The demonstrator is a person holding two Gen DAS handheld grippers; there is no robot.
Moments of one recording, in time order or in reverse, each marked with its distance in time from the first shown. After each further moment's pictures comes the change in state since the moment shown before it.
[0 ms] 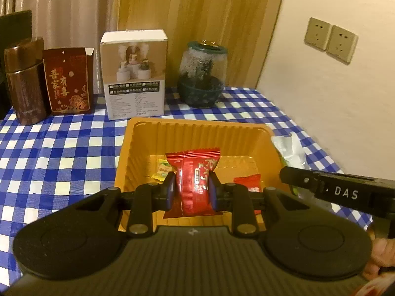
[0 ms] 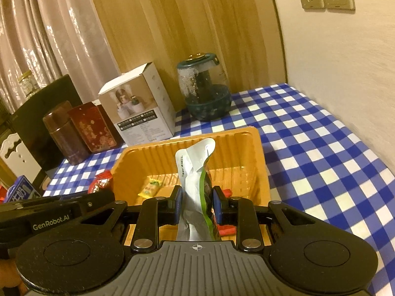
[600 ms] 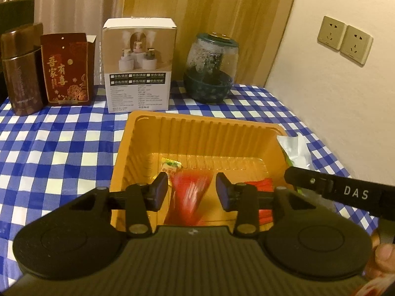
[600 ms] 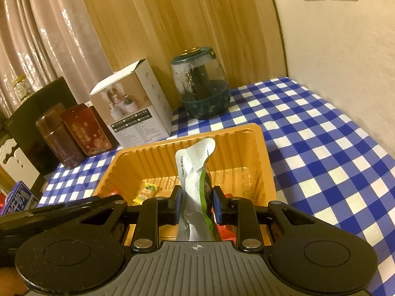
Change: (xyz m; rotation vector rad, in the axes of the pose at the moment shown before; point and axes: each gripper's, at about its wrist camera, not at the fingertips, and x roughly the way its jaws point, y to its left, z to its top) left arm 0.029 0.010 -0.002 -0.040 0.014 0.006; right arm 0.023 -0.005 0.004 0.037 0.012 0.001
